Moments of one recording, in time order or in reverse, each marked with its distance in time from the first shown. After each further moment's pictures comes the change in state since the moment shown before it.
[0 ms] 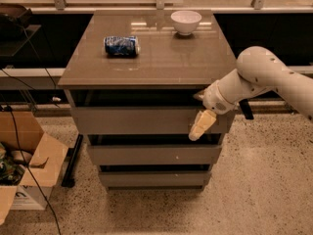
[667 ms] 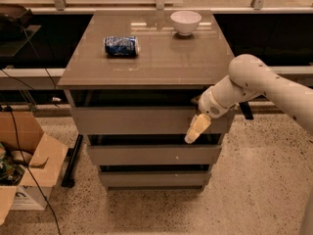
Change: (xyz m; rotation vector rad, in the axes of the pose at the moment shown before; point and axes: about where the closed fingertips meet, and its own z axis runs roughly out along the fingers) arm 0.016 -0.006 0.034 -0.042 0.015 0.040
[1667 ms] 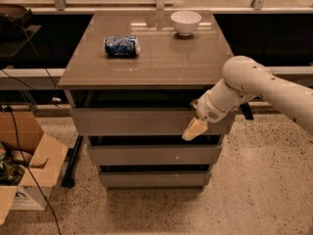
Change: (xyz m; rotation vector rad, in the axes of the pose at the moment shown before) arm 0.008 0.026 0.002 -0.025 0.089 -0.022
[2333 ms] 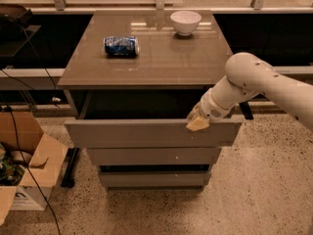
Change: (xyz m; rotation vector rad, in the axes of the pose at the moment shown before) arm -0.005 -0.001 -0.008 -0.006 0.005 0.001
